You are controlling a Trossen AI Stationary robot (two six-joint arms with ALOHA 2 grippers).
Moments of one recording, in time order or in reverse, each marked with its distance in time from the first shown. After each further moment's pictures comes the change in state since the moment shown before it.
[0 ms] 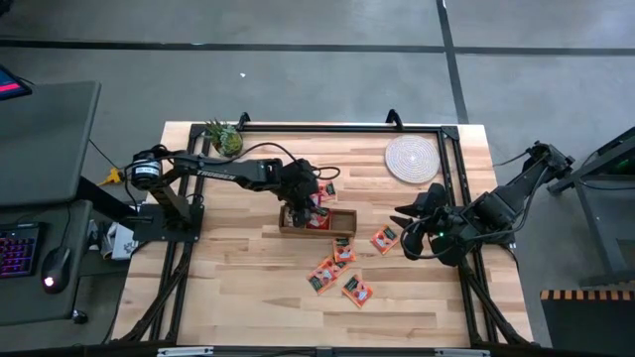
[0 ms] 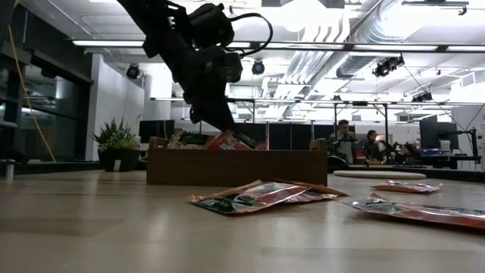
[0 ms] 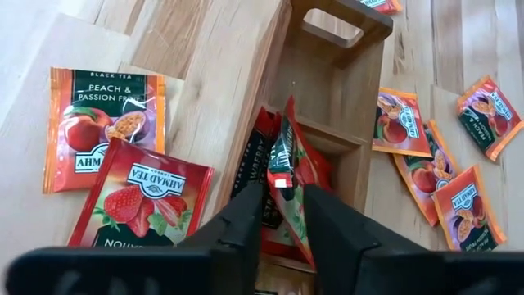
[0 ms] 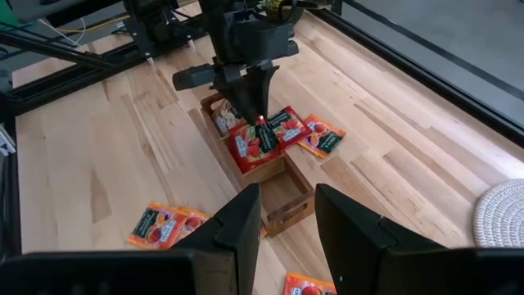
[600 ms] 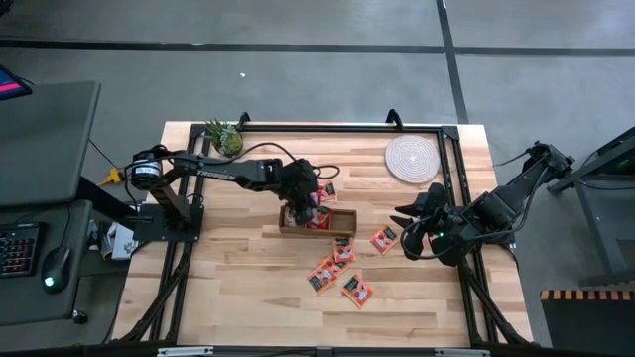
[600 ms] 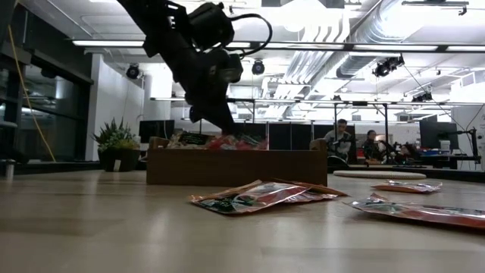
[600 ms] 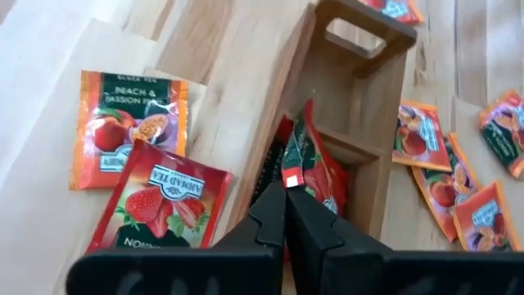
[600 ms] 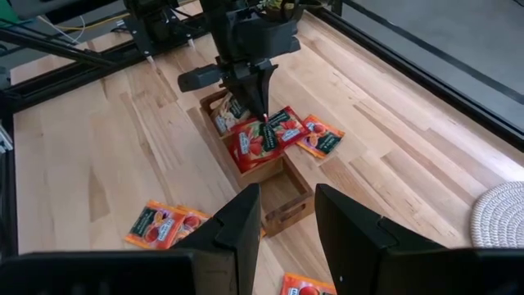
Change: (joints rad) left arm 0.000 0.000 0.000 0.009 -0.058 -0.027; right arm 0.000 0.000 0.000 -0.002 0.001 -0.011
